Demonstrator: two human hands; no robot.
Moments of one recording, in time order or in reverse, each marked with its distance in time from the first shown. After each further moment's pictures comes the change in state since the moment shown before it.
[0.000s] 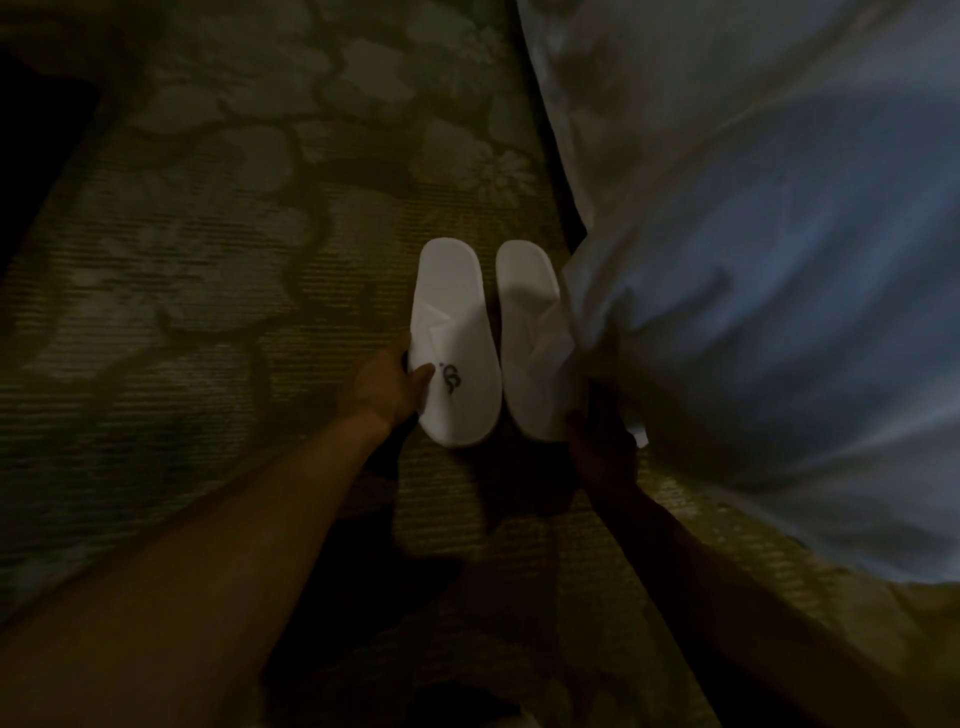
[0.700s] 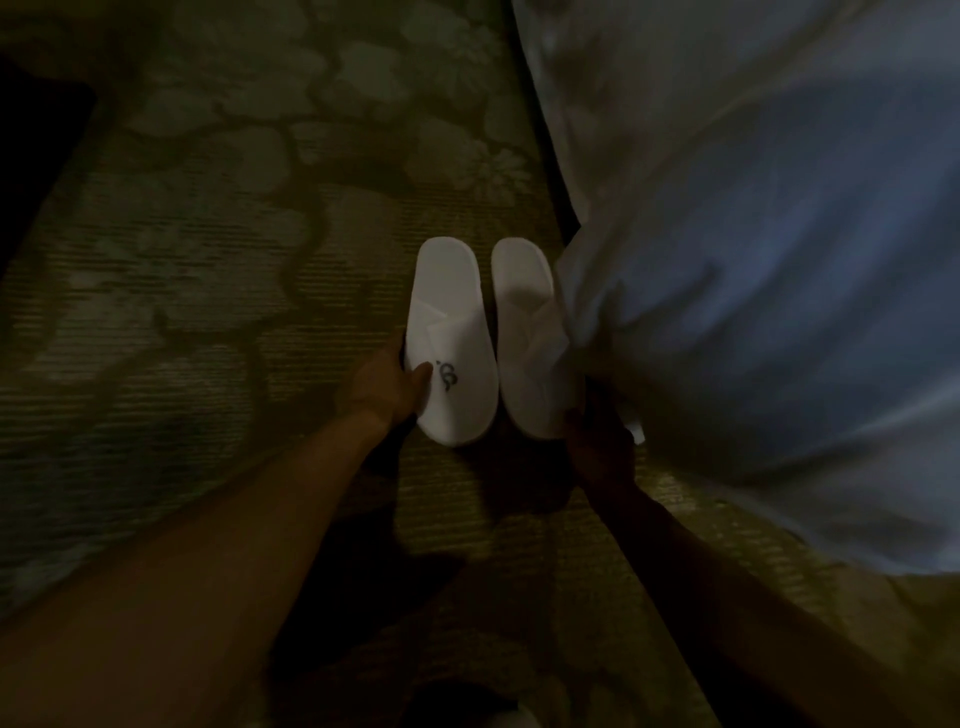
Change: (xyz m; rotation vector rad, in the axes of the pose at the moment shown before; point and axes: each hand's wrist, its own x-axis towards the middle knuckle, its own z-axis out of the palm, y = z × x) left_hand -0.010 0.009 -0.005 -0.019 -0.001 0.023; right_hand -0.006 -0.004 -0.003 0.031 0.018 -0.017
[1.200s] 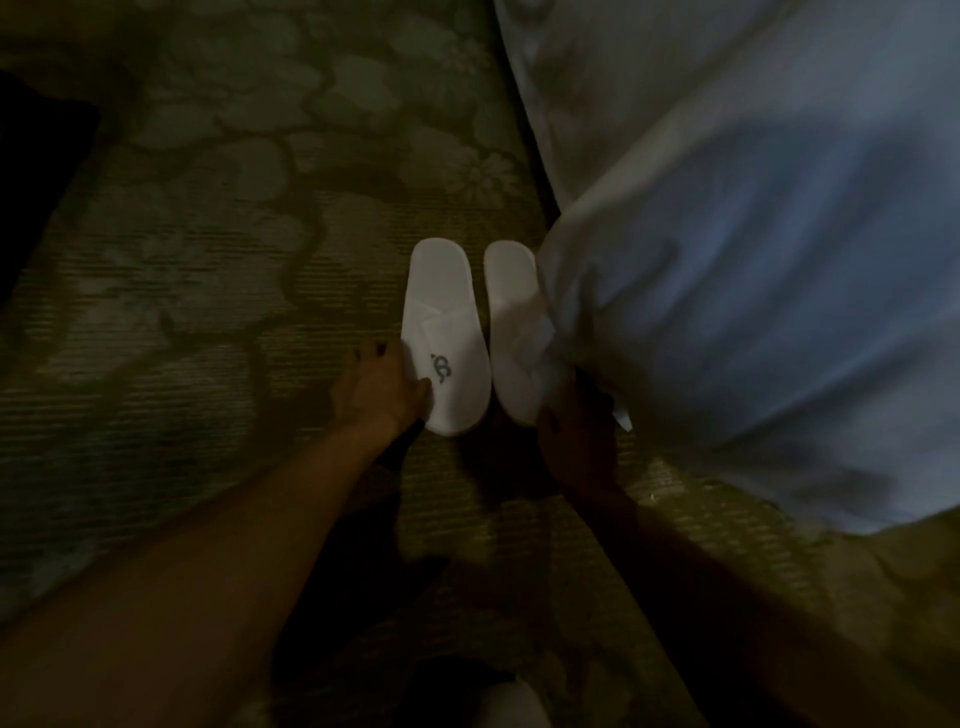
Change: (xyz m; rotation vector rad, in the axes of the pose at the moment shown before) left_hand -0.021 0.004 0.003 0.435 0.086 -0.028; right_hand -0.025 -0.006 0.004 -0.370 0.009 -0.154
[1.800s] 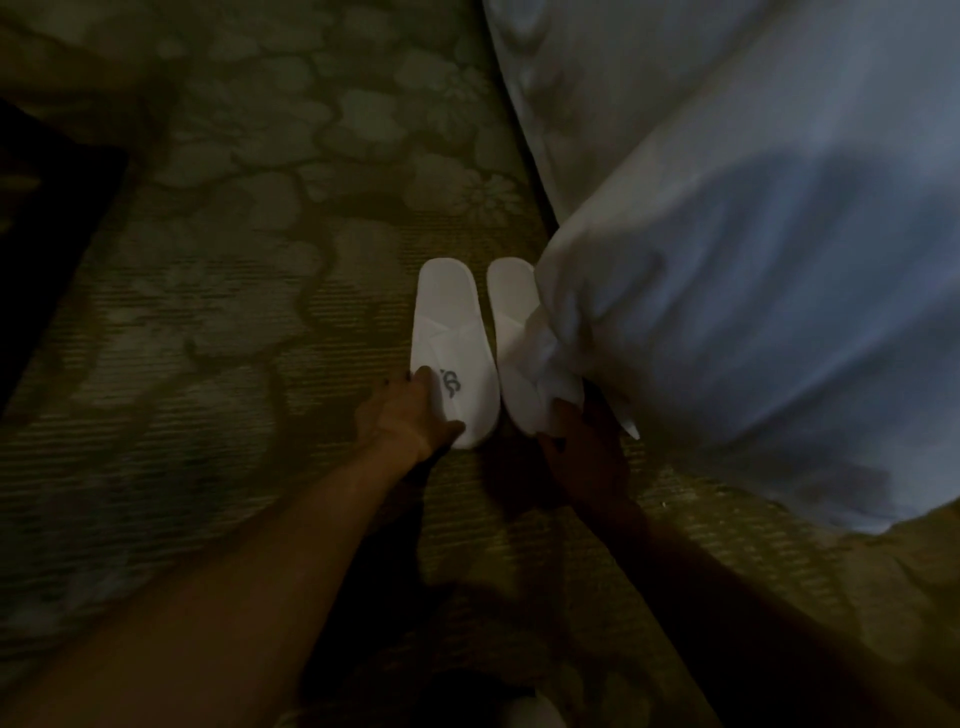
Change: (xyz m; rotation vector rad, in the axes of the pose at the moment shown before) left_hand -0.013 0.010 -0.007 0.102 -0.165 0.063; right_hand -0.010 0.004 -0.003 0.119 -0.047 -0.073
